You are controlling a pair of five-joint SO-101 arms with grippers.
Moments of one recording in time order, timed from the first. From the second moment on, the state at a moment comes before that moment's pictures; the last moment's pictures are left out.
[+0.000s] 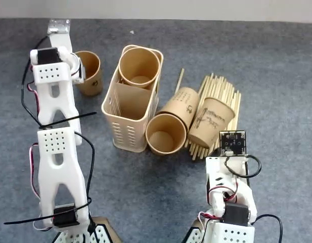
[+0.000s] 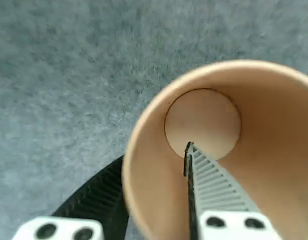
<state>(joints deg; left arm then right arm) -15.5 68.0 -86.6 96.1 2.2 3.0 -103.9 95.3 54.3 15.7</state>
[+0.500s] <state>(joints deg) -12.8 55.3 -89.9 100.2 -0.7 3.0 -103.9 95.3 54.3 15.7</state>
